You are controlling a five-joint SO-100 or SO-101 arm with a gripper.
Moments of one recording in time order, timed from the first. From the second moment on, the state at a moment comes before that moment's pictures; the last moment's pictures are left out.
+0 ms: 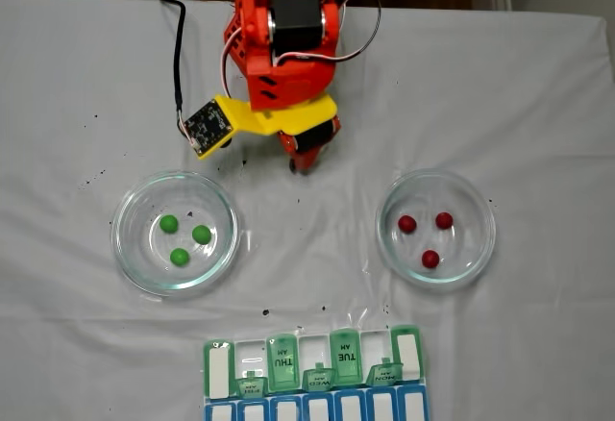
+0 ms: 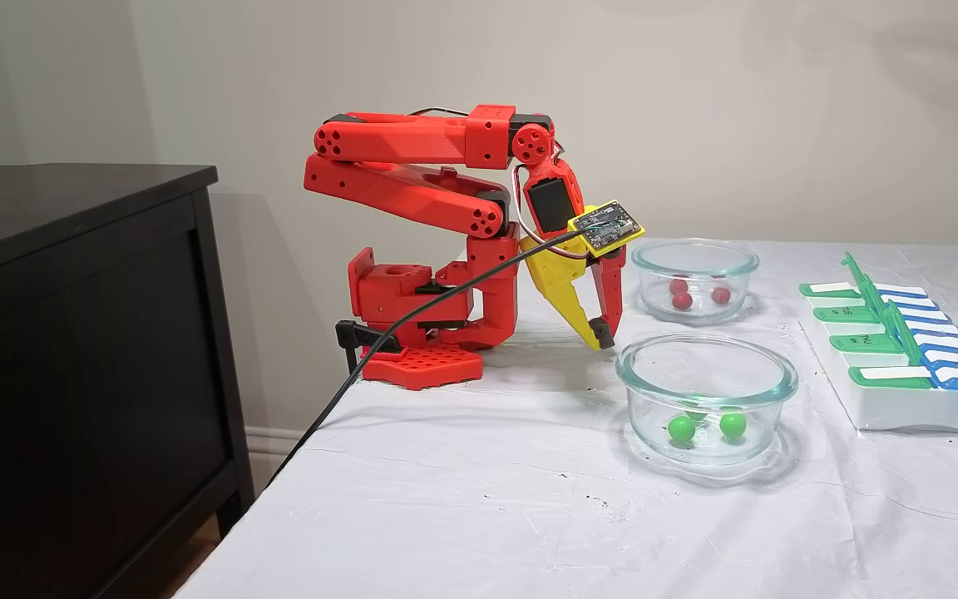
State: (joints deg) arm -4.0 182.4 172.6 65.6 -28.3
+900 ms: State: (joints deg) arm -18.5 182.4 163.4 64.3 -38.7
